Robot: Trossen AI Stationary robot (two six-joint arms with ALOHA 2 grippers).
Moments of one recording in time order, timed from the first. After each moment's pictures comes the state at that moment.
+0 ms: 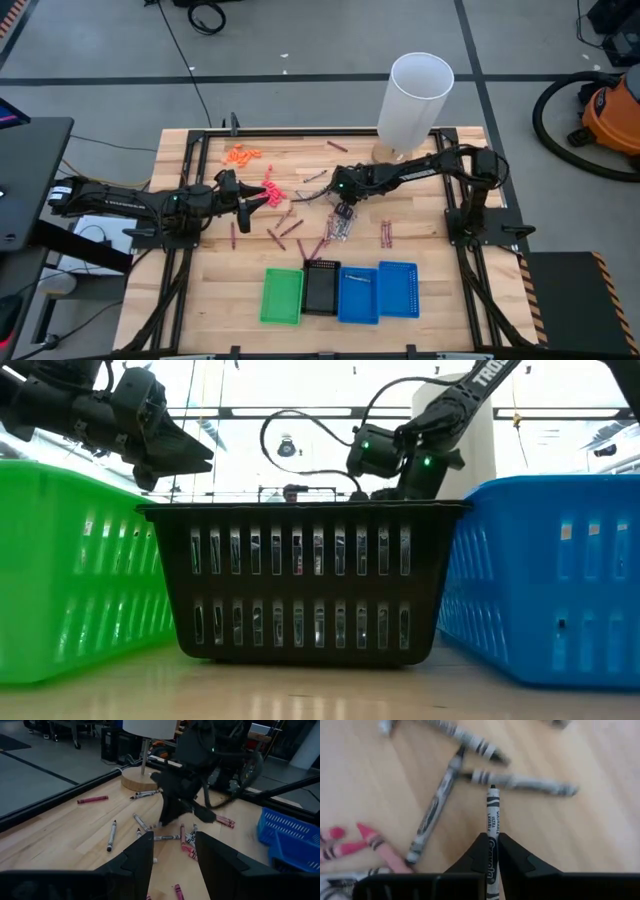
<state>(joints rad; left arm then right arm) -0.04 0.66 0.24 0.24 -0.37 -0.30 -0.21 1.84 1.07 -0.34 0.18 0.22</state>
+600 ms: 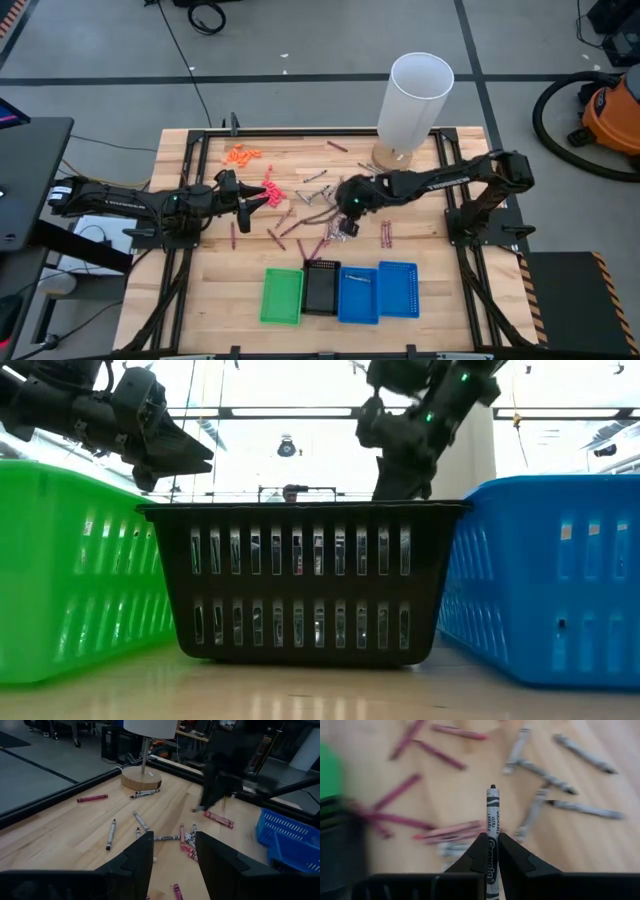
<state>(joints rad) -0.04 0.66 0.24 0.23 -0.37 -0.31 -0.01 1.60 1.07 -0.41 0.11 0.33</state>
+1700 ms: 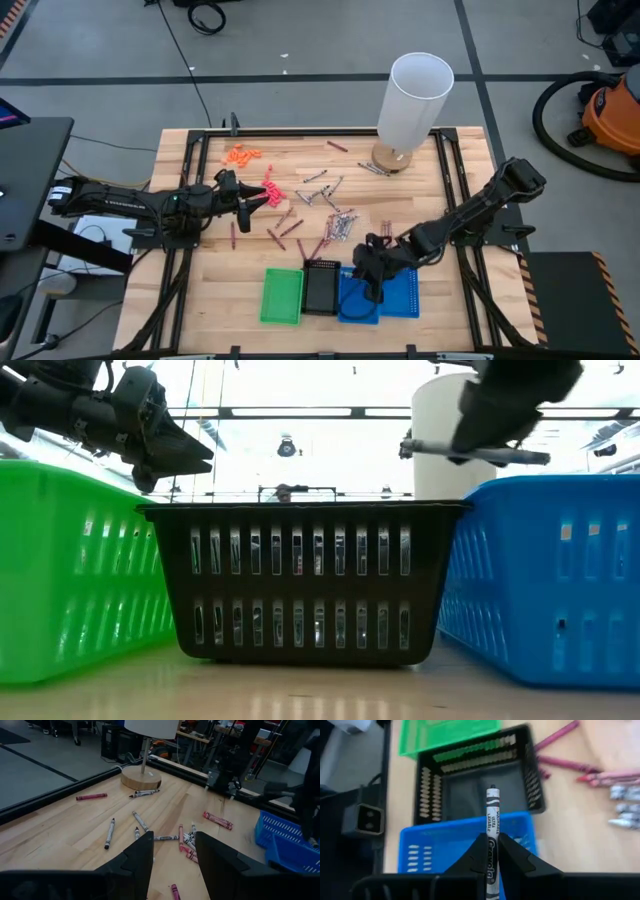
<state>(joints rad) -0.04 0.66 0.24 0.23 -0.37 -0.33 0.49 1.57 1.00 -0.29 0.18 0.66</state>
